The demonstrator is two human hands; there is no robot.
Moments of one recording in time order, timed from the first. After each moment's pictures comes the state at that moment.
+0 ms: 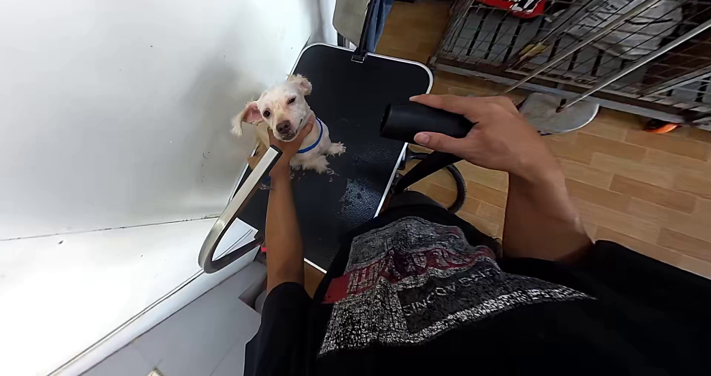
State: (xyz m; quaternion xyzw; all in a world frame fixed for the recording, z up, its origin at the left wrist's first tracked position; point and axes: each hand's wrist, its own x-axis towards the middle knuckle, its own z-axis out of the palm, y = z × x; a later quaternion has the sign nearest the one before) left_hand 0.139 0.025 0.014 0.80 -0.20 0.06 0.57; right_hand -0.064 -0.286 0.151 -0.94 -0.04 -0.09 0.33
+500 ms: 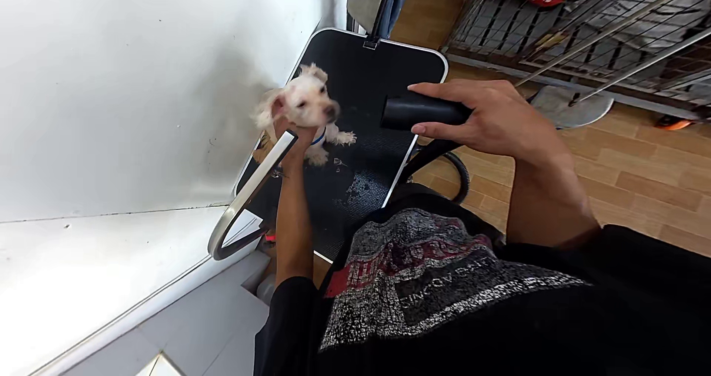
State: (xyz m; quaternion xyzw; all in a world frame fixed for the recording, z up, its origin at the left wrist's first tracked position) left_hand 0.125 0.029 0.012 0.93 -0.11 0.11 0.34; right_hand -0.038 -0.272 0.145 -0.95 -0.07 -0.06 0.30
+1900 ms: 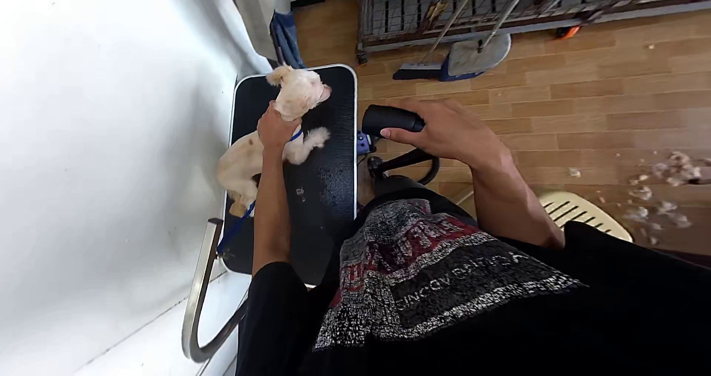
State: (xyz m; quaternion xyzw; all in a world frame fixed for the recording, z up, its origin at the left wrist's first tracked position) left_hand 0.193 -0.154 0.011 0.95 -0.27 -0.09 0.14; right_hand -0.112 -0.352 0.113 -0.92 0.23 0.02 0.31
